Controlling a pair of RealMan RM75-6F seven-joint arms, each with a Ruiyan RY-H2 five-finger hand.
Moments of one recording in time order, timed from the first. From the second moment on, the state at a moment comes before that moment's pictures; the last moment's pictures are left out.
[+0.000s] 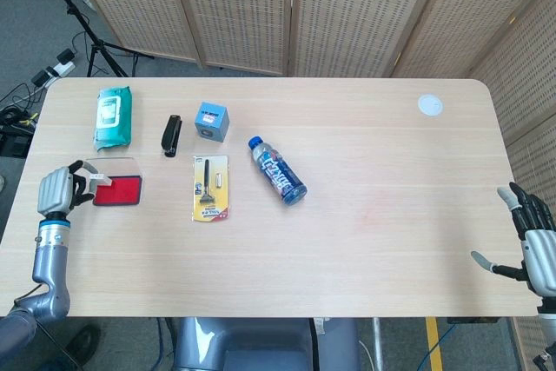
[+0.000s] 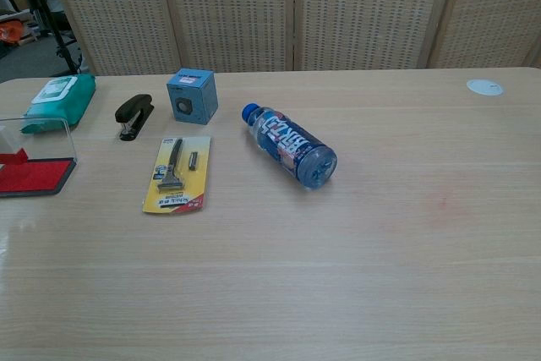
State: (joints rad) left arm -0.47 -1.68 -0.26 -0.77 1.14 0.98 -0.35; right arm 0.10 -1.05 0.09 -1.55 -1.52 1.49 0.33
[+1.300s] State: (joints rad) left arm -0.48 -1.82 -0.25 -0.55 1.20 0.93 -0.44; right arm 0.10 -1.04 0.09 -1.54 -1.51 1.49 0.37
